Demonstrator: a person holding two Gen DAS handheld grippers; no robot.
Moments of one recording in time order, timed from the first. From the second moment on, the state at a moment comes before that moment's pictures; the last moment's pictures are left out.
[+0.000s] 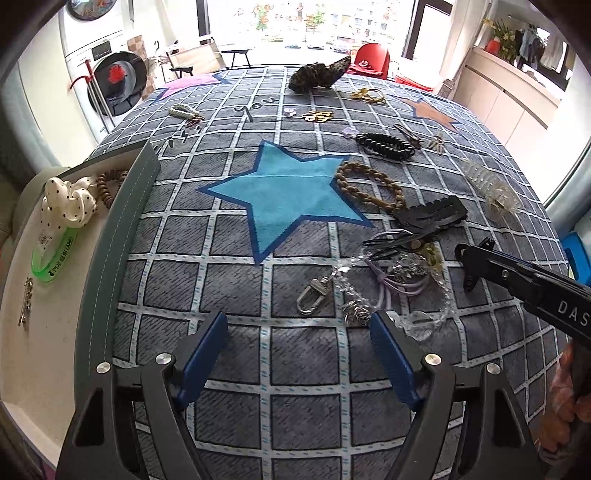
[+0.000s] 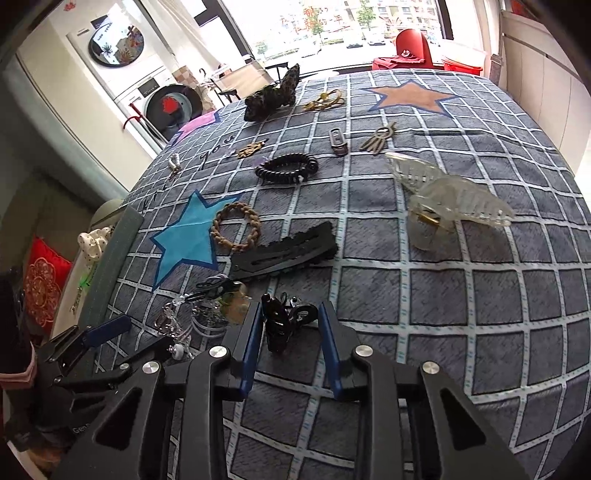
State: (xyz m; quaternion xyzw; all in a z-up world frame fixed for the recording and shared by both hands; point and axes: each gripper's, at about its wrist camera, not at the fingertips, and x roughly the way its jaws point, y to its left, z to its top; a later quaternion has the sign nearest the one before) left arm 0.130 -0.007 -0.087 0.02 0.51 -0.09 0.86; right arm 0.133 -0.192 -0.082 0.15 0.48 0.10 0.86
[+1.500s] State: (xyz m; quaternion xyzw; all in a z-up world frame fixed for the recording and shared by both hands) left arm 0.057 -0.001 -0.037 0.00 0.46 -0.13 0.88; right arm 0.063 -0.174 -0.056 0.14 0.47 0.13 0.86
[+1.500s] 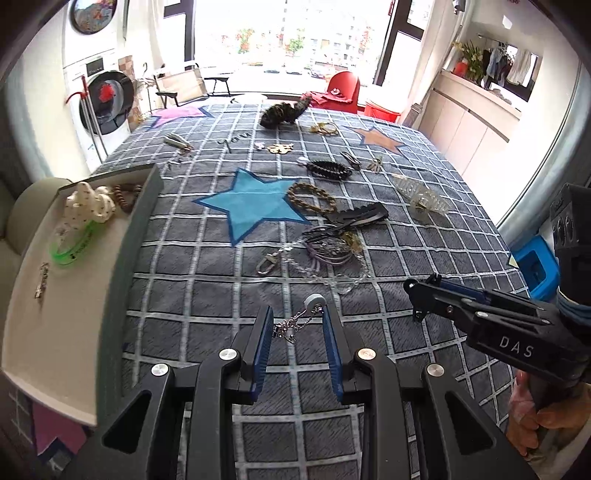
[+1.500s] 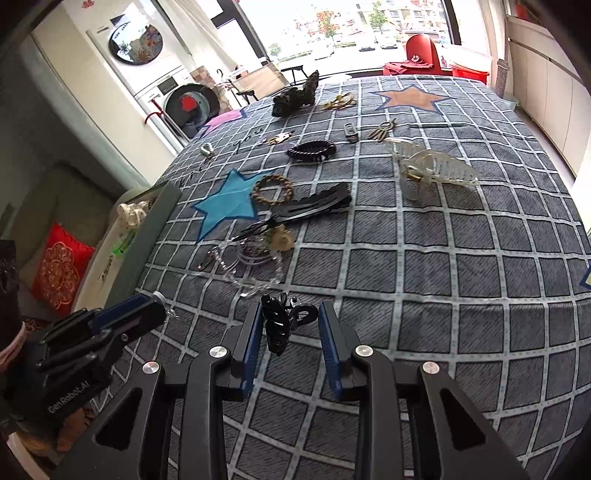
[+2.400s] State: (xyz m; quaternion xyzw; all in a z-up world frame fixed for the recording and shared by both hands) left arm 0.041 0.145 -0.015 -0.07 0.41 -0.03 0.91; right arm 0.082 -0.041 -0.019 0.05 0.47 0.22 0.85
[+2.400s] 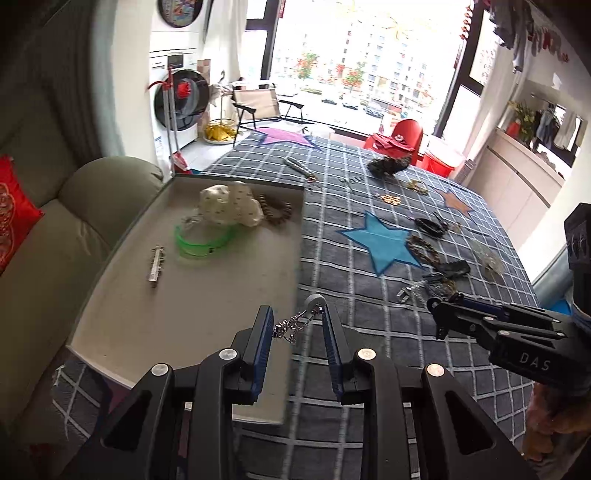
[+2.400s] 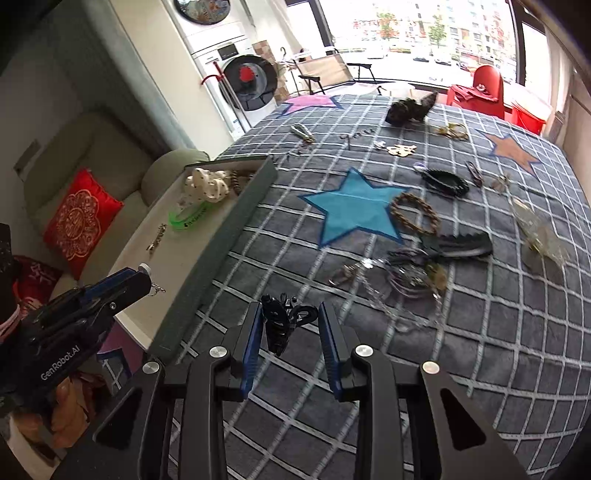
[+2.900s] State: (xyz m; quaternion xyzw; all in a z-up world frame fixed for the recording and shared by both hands) left arm 0.063 0.245 -0.040 -0.12 0.42 0.06 0.90; right arm 0.137 0.070 -0.008 0.02 0.48 0.30 0.83
